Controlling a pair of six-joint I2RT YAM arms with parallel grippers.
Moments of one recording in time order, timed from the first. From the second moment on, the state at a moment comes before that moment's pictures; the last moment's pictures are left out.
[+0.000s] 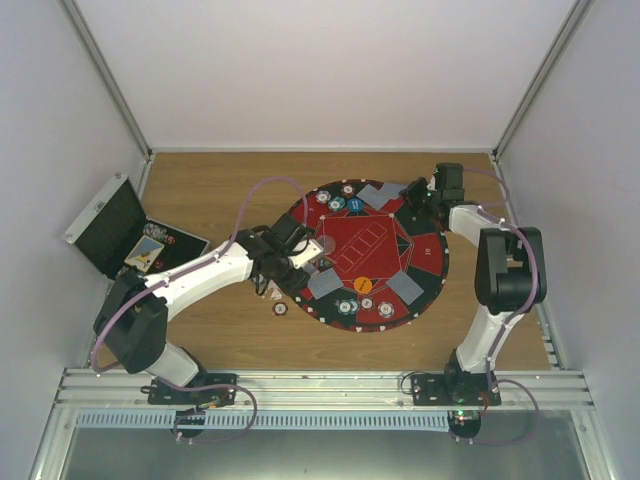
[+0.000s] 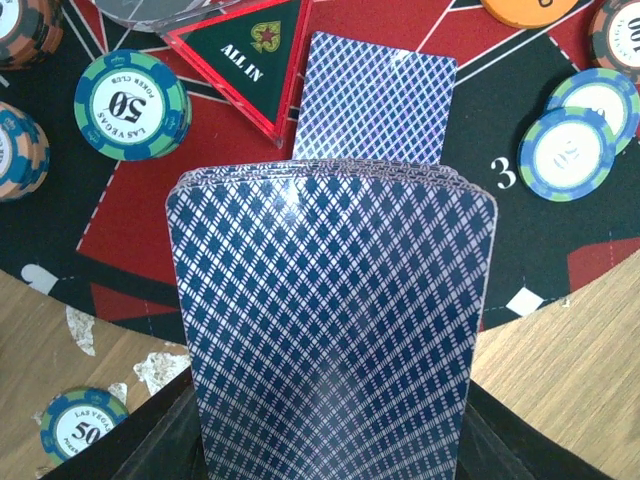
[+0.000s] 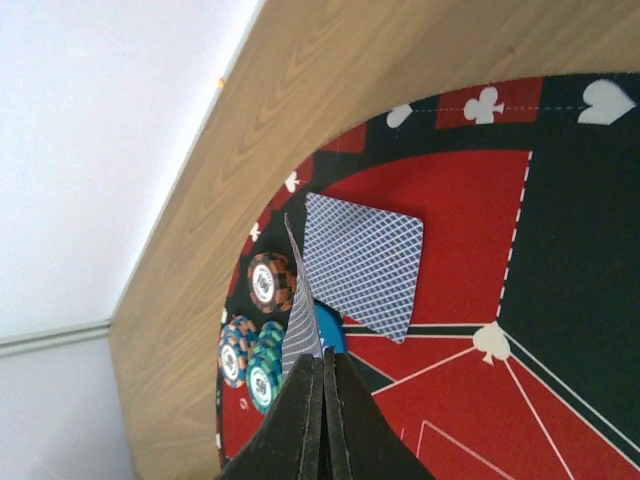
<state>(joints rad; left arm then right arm) -0.70 1.52 1.08 -0.75 0.08 0.12 0.04 1.83 1.16 0.00 -0.40 0.95</state>
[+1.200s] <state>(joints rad) -0.68 1.48 1.05 -0.74 0.07 0.10 0.08 2.07 1.27 0.00 -0.29 0.93</state>
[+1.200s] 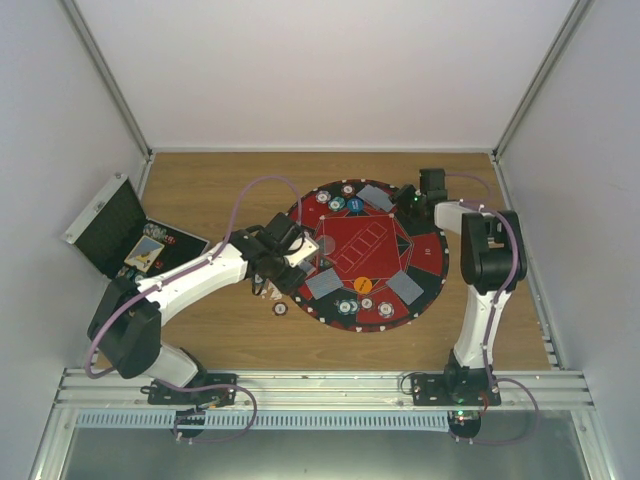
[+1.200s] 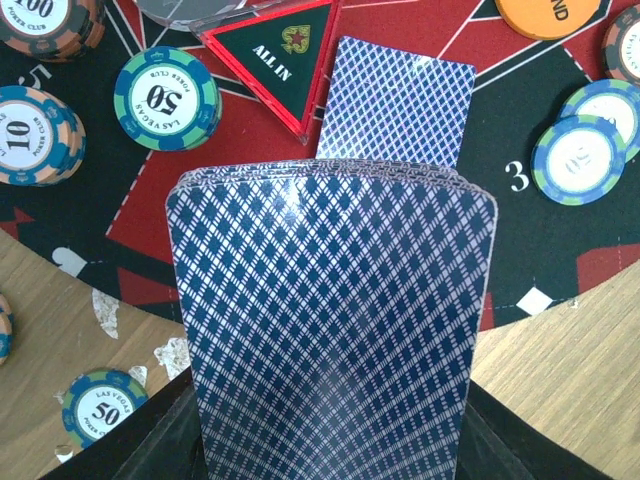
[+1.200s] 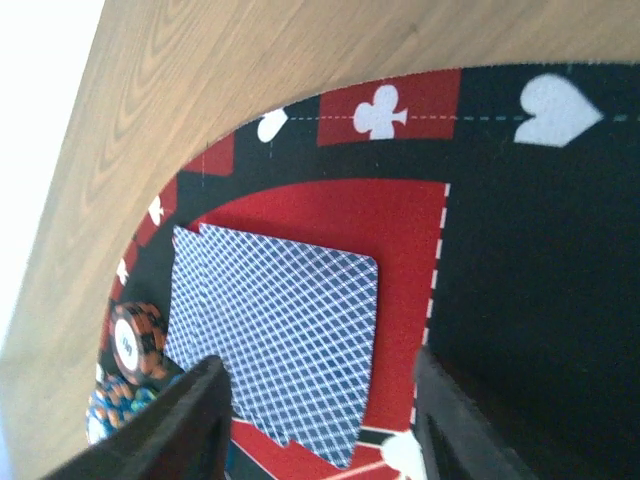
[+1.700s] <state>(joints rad) -0.69 1.48 1.08 -0.74 0.08 0.12 0.04 1.76 1.29 -0.23 -0.34 0.55</state>
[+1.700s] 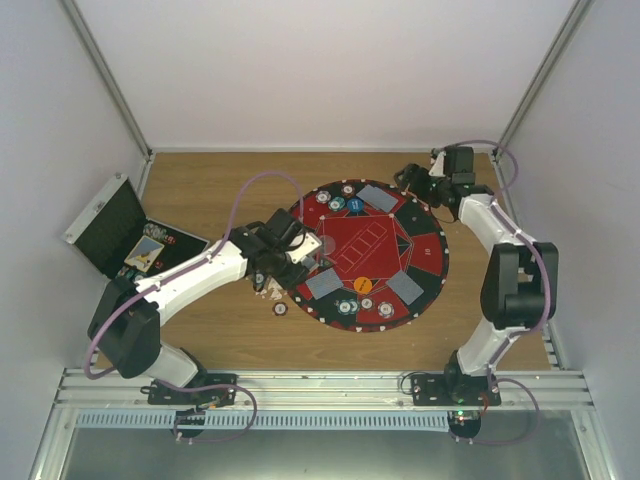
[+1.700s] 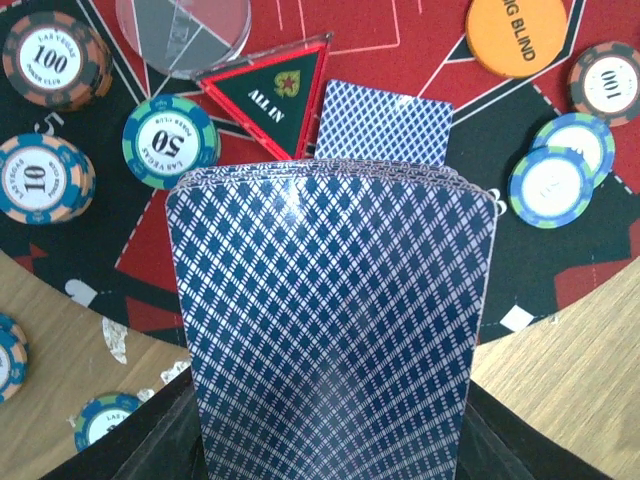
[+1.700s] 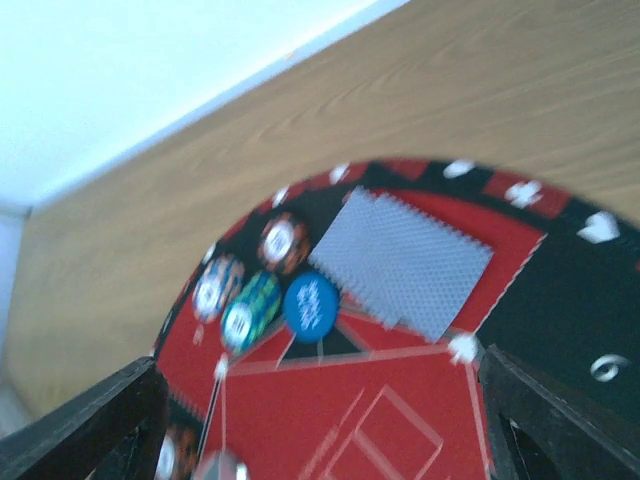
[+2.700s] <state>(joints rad) -0.76 1.54 1.11 -0.74 0.12 0.15 0.43 1.93 1.33 -0.90 -1.01 0.01</state>
